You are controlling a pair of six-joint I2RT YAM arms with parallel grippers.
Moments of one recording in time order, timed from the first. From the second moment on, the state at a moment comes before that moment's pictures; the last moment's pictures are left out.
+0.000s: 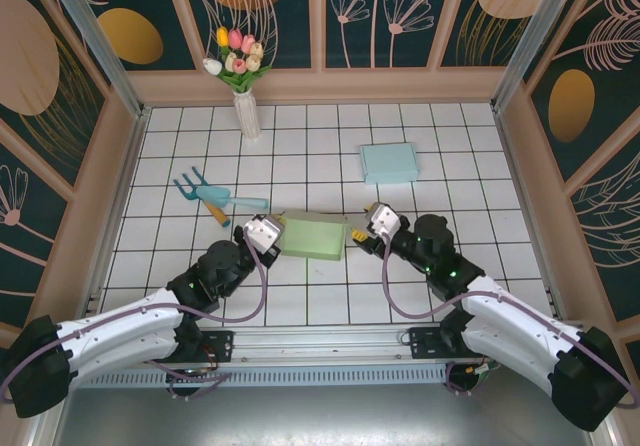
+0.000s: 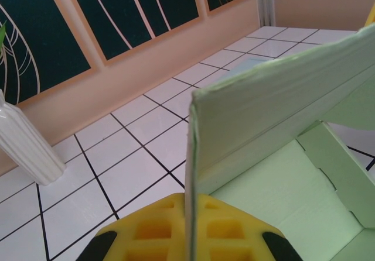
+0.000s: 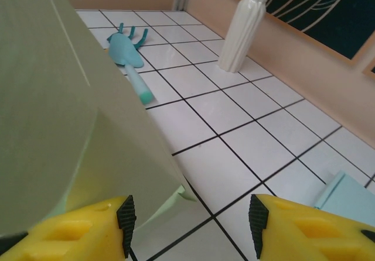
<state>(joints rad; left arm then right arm) -0.94 0.82 0.28 0.39 -0.34 0.19 0.68 0.81 0.32 0.24 -0.22 -0.35</state>
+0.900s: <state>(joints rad) -0.93 1.14 0.36 0.56 -0.31 0.36 0.74 0.86 0.28 0.29 -0.32 -0.48</state>
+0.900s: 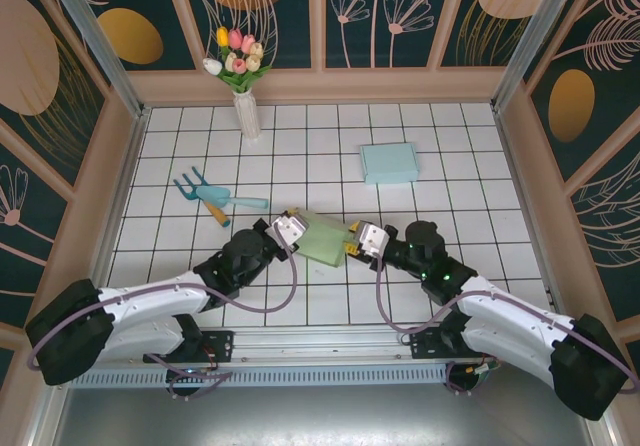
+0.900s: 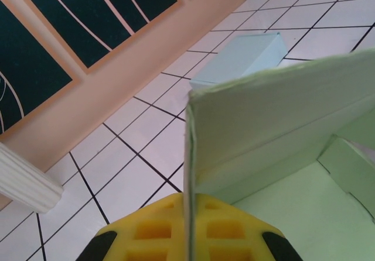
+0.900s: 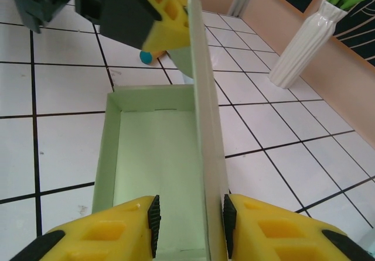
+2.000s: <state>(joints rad) -0.60 1.49 0.58 0.62 0.21 0.62 0.65 0.75 0.56 0.11 -0.04 -0.80</state>
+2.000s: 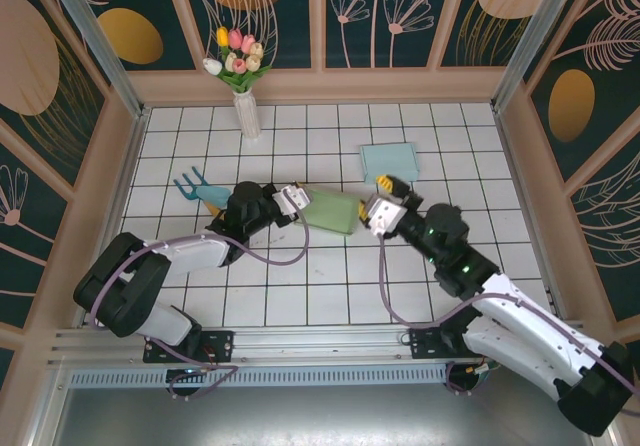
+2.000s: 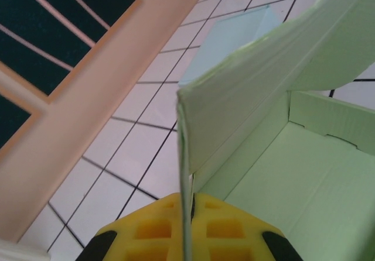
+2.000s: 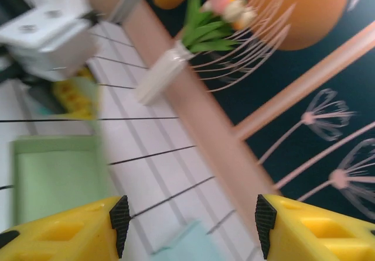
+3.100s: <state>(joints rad) -0.59 1.48 0.59 0.55 0.41 0.72 0.37 1.22 0.57 -0.16 -0.37 -1.30</state>
